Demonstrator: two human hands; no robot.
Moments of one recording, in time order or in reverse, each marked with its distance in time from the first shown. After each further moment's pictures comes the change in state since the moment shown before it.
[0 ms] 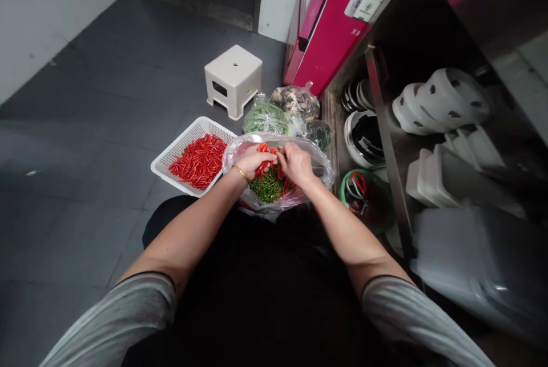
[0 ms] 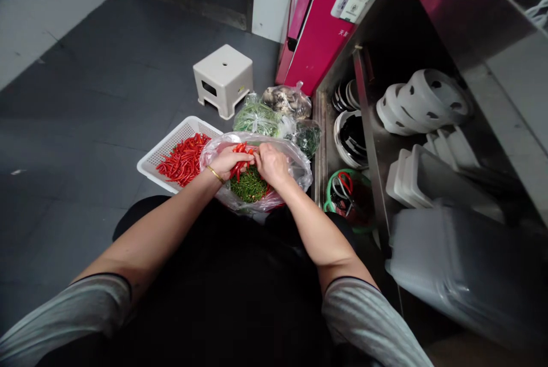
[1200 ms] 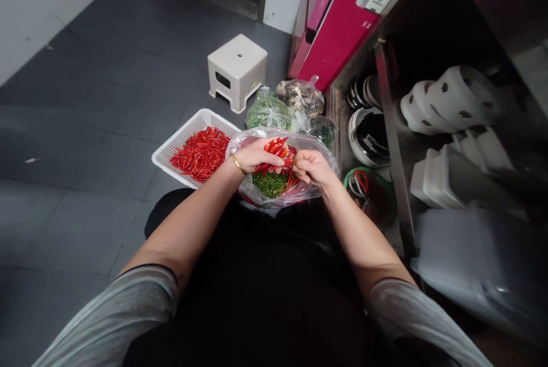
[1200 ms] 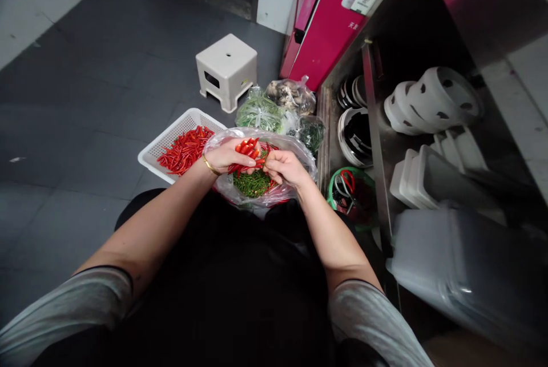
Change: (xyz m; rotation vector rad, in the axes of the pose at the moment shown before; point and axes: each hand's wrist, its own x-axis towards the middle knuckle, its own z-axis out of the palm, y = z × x) left_hand -0.018 0.020 -0.005 -0.004 -0.521 0.033; right_hand -0.021 0.024 -0.026 1.085 -0.472 -0.048
